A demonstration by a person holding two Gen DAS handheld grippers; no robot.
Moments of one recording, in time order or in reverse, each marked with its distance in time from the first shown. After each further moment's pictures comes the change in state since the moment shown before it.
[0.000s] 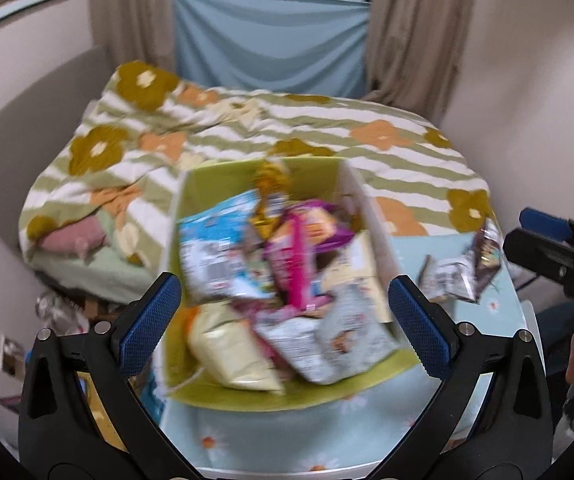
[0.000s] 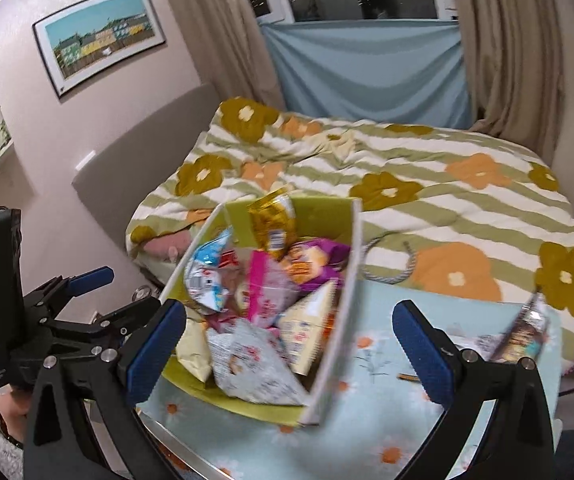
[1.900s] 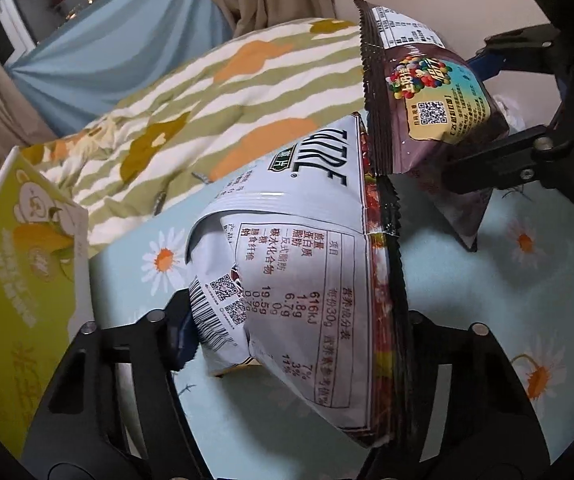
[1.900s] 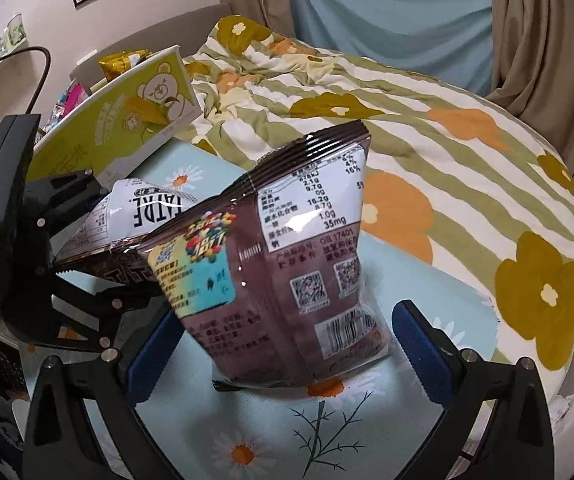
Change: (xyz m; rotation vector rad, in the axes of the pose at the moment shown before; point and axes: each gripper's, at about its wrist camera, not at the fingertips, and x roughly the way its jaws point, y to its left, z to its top) left arm 0.243 -0.285 -0.084 0.499 0.132 -0.021; right arm 0.088 -0.311 -0.097 -0.281 0.211 0.080
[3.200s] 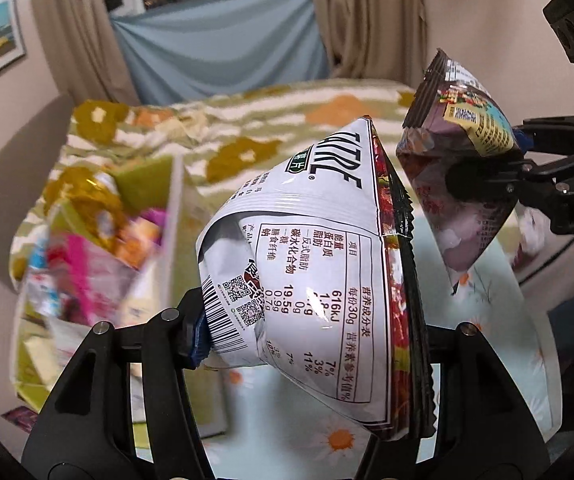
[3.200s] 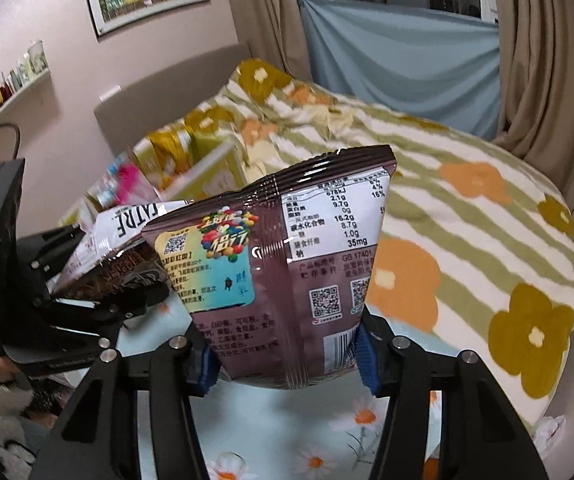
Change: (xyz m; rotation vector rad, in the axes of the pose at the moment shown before) left arm -0.151 0.066 0.016 -0.356 -0.123 0.151; right arm -0.093 0.060 0.081 -0.012 -0.123 0.038
